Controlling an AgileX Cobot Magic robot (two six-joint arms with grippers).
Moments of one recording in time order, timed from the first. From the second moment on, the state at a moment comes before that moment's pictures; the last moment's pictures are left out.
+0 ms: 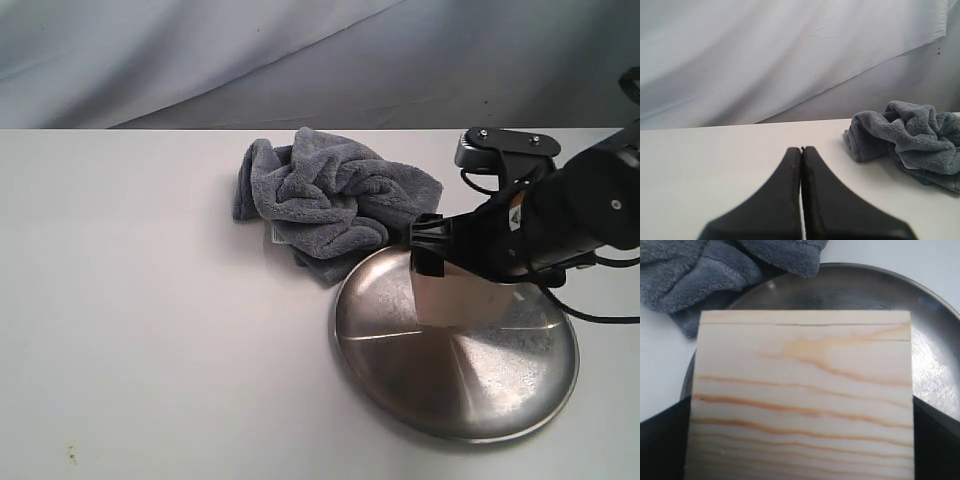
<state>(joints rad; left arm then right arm) -0.13 0.00 0.00 -0.12 0.13 0.11 0.59 1.60 -0.88 -0.13 0.42 0.56</state>
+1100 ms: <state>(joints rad) -0.13 0.00 0.00 -0.12 0.13 0.11 0.59 1.65 -0.88 -0.12 0.41 0.61</state>
